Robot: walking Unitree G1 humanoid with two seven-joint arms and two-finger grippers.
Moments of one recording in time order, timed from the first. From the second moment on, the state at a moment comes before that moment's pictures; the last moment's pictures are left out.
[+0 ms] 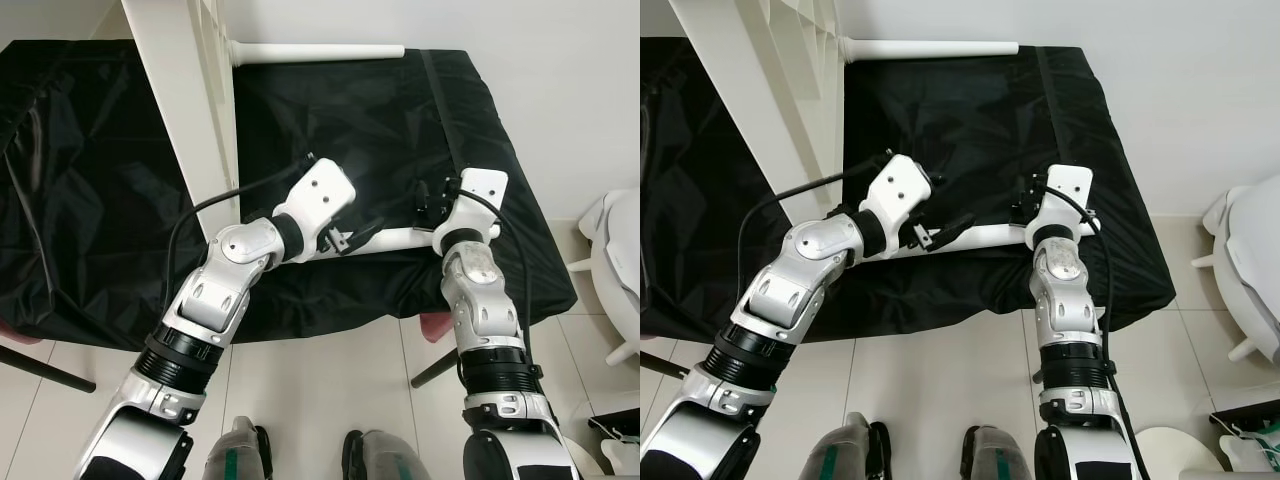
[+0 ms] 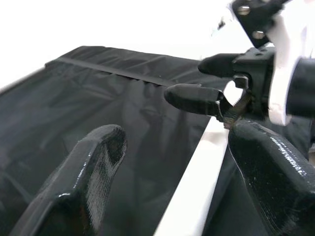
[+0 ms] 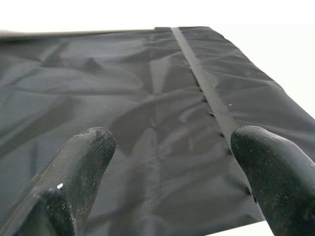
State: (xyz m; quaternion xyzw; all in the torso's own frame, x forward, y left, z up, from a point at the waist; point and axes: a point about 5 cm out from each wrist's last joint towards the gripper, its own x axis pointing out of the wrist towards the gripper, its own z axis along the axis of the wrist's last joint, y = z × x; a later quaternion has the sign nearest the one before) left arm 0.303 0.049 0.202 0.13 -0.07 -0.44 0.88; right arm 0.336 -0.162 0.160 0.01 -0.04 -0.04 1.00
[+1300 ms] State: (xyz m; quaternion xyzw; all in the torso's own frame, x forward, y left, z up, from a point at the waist) left arm 0.320 0.137 0.188 0.17 0.01 -0.30 0.94; right arm 0.337 -0.153 0.164 0.02 -0.06 -0.02 1.00
